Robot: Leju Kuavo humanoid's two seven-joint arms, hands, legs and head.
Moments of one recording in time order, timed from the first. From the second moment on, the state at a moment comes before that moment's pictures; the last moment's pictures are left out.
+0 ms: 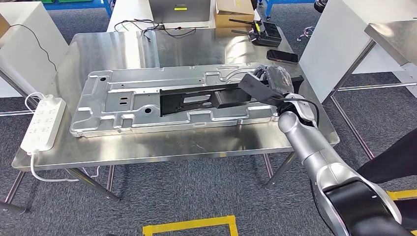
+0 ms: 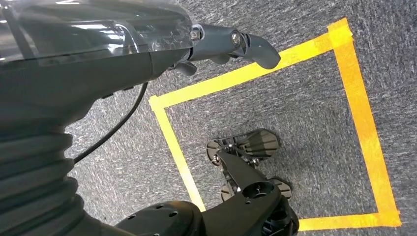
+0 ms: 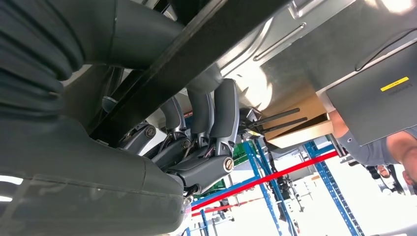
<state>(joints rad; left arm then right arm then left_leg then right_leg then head) -0.12 -0.09 0.96 -0.19 -1.09 -0.15 -0.28 -0.85 -0.14 0.49 -0.81 0.60 -0.12 -0.08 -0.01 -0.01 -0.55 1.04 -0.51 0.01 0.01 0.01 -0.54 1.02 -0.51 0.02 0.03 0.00</state>
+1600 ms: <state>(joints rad) -0.11 -0.09 0.96 -0.19 -1.06 -0.14 -0.30 -0.82 -0.29 0.27 -0.86 0.50 -0.21 -0.09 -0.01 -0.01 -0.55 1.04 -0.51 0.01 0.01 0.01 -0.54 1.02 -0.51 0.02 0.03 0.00</state>
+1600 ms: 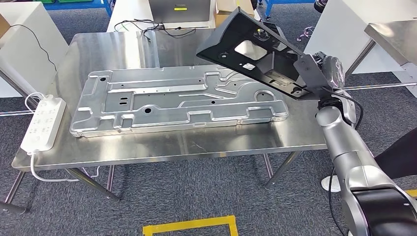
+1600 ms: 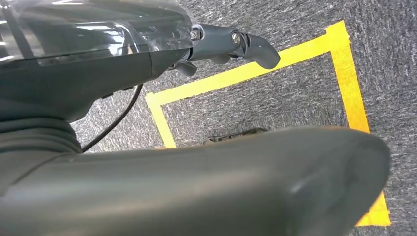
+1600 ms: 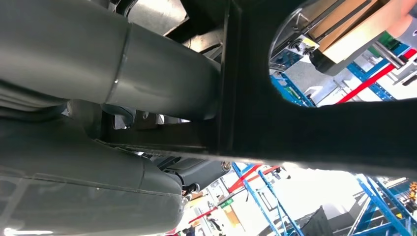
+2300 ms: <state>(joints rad) -0.11 -0.09 0.96 -0.19 -1.07 -0.14 -0.31 -0.80 -0.30 0.25 -0.88 0.50 -0.21 -0.09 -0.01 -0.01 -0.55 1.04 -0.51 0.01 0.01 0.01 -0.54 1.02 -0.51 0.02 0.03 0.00</state>
